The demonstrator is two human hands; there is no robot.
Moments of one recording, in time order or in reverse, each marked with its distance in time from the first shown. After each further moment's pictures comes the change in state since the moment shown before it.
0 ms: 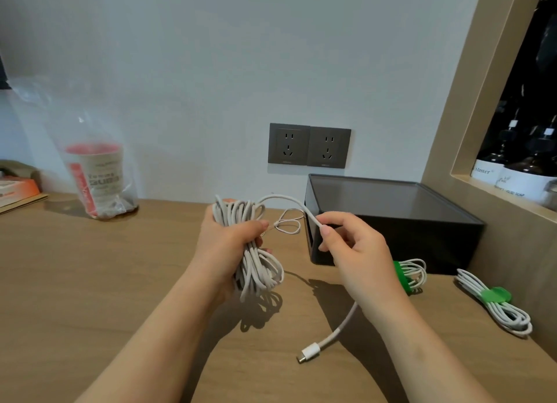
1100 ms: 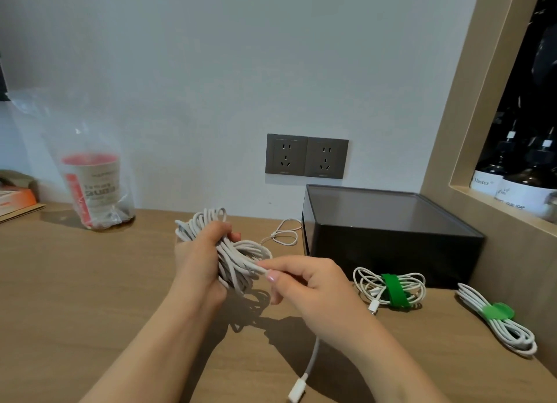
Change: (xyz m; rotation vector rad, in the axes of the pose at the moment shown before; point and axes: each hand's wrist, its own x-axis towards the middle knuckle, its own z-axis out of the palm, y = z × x) left_hand 0.014 -0.006 -0.006 -0.299 0.230 -0.071; right_hand -0.012 -0.015 0.018 -0.006 -0.413 0.007
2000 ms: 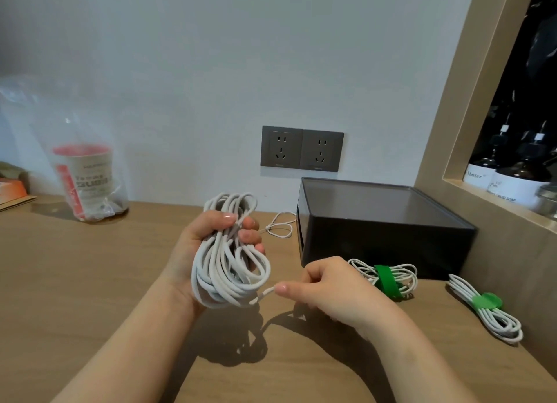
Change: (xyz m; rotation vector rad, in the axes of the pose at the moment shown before) left_hand -0.006 0.012 -0.012 -0.199 -0.802 -0.512; right_hand 0.001 0.018 -0.021 -0.172 -0.068 0.425
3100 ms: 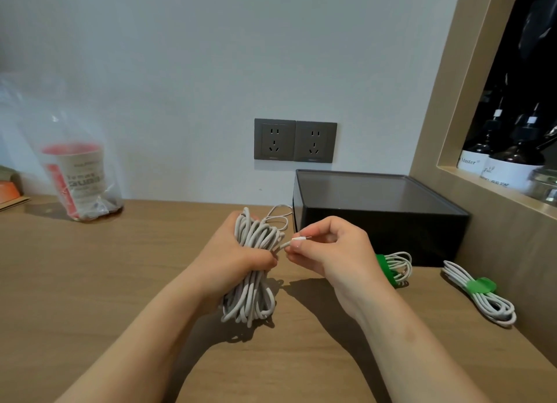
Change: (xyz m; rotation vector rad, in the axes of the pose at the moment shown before) left_hand 0.009 -0.024 0.025 1.043 0.533 0.123; right_hand 0.003 -0.004 -0.002 0.741 0.288 -0.150
